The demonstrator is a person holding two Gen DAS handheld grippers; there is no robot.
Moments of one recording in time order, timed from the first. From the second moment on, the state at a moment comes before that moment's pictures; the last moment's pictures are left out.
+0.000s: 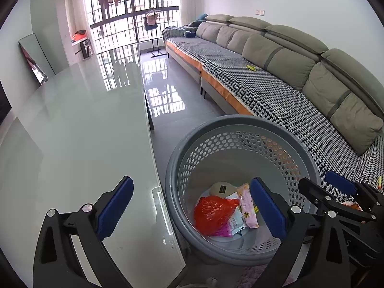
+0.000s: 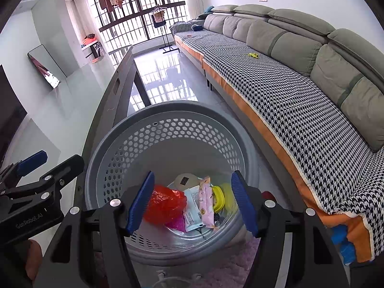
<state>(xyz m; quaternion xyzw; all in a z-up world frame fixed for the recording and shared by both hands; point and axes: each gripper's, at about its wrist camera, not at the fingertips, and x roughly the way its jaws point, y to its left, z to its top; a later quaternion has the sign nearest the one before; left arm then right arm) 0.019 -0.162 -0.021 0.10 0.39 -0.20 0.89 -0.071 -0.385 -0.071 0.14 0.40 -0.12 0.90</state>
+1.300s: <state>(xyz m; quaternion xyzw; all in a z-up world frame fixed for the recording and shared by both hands) 0.016 -0.158 -0.023 0.10 0.40 -0.17 0.89 -0.073 -0.378 -0.070 0.14 0.40 -0.11 0.90</state>
